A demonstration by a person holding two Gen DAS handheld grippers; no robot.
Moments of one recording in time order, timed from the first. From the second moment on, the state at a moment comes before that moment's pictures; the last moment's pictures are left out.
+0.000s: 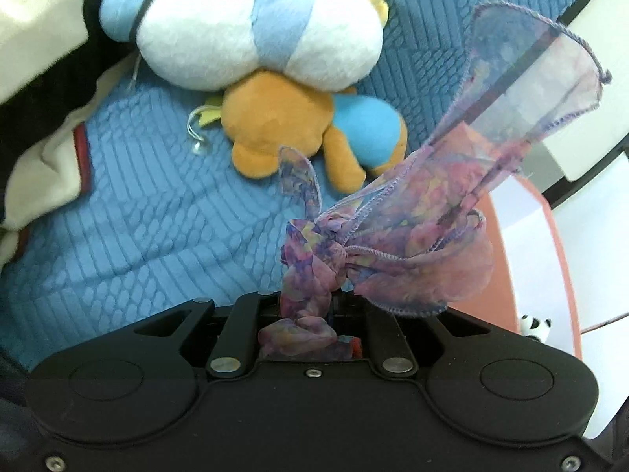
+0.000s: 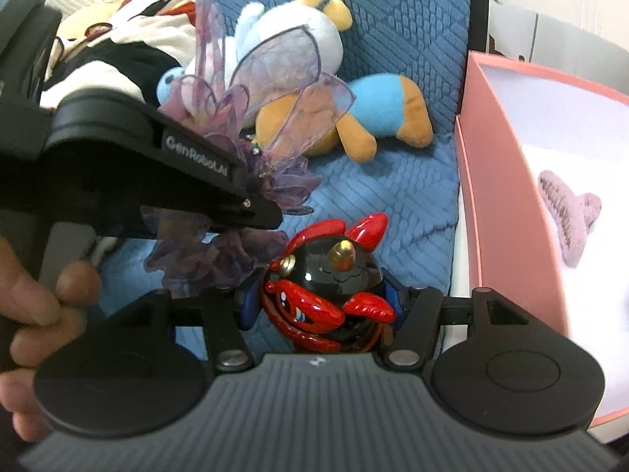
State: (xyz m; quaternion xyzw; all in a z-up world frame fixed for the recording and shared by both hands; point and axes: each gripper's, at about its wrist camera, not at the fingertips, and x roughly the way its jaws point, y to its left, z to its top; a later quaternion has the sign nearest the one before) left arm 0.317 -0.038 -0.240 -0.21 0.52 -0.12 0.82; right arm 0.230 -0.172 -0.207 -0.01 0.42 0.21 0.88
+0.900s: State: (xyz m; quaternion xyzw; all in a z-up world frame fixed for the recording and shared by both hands) left arm 0.315 -0.045 -0.143 -0.20 0.46 -0.14 0.85; right arm 0.270 -0.217 -0.092 0.03 0.36 0.22 0.90
